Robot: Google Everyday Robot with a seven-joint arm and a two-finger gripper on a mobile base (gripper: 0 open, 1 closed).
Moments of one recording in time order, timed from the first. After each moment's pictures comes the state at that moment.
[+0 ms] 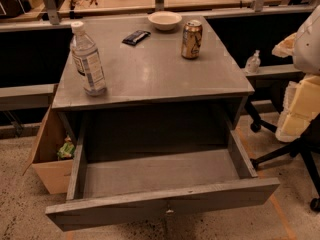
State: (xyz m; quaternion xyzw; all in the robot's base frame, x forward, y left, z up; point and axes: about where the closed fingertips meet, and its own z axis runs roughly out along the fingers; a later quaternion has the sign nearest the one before) arm 0.438 -0.217 0.976 -0.60 0.78 -0.03 0.16
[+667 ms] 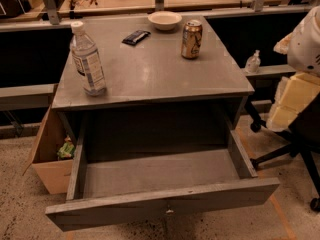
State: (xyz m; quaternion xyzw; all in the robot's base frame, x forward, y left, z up) arm 0.467 -0.224 0.967 -0.57 0.80 -0.05 0.18
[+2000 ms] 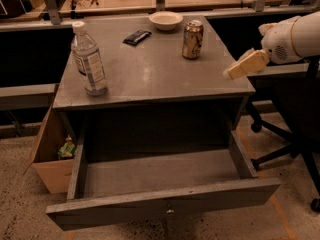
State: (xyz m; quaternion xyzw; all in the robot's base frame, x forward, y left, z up) arm 0.652 -0.221 0.943 -0.42 0.78 0.06 0.46
